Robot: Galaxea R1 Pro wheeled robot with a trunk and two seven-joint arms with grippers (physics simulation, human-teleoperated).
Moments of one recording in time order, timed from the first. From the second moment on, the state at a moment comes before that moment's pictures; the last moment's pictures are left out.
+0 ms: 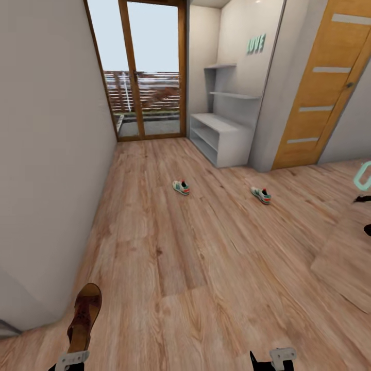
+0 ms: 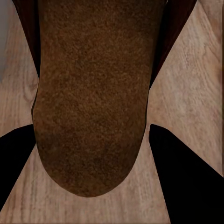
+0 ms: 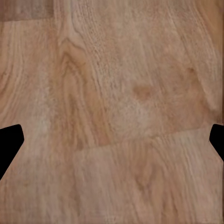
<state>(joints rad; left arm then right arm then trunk) -0.28 0.15 0.53 -0.29 -0.25 -0.49 -0.25 -0.28 -0.09 0.00 -0.28 0.03 -0.47 0.04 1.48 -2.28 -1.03</state>
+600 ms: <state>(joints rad) -0.28 0.15 0.53 -0.28 -0.25 -0.49 -0.25 -0.28 -0.09 0.00 -0.28 0.03 -0.47 0.04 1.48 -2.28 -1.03</state>
